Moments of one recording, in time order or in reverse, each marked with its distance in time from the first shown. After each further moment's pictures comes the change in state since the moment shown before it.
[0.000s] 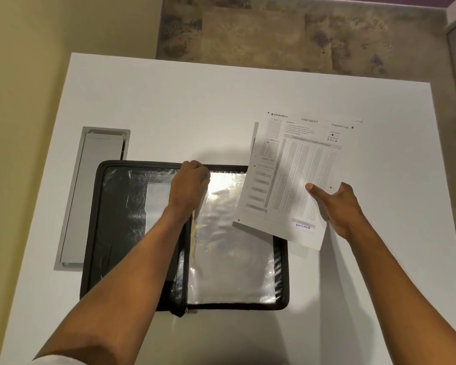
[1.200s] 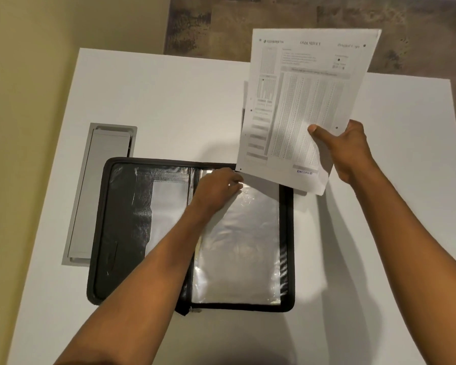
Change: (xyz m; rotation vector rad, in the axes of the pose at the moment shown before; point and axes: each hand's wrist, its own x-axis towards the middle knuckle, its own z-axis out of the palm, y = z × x) left_hand 0.005 0.036 0.021 -0.038 -0.144 0.115; right_hand 0.033 -0.116 0.029 0.020 0.002 -0.264
